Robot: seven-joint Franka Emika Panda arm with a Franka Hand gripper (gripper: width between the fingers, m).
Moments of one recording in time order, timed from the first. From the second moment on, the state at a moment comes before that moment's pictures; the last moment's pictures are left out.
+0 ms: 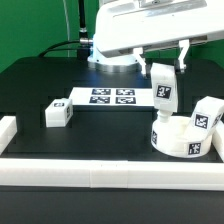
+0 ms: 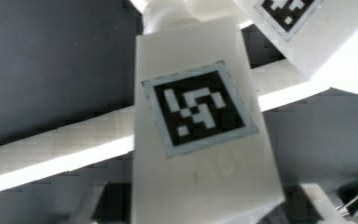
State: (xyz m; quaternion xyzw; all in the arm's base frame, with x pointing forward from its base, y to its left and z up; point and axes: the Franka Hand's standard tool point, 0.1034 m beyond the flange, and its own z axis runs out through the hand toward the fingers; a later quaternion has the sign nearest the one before) arm 0.574 0.039 0.125 -0.95 0.14 -0.29 0.06
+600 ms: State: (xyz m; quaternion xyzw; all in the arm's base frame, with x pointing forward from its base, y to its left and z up) arm 0.566 0.049 0.107 -0.95 0.14 -0.27 0.06
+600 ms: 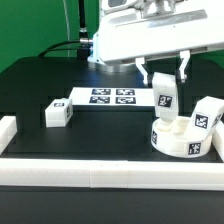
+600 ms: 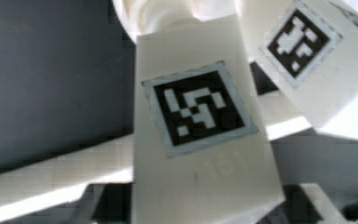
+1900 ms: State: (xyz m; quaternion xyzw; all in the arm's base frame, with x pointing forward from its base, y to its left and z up) arm 0.570 0.042 0.106 -0.95 0.14 -0.27 0.06
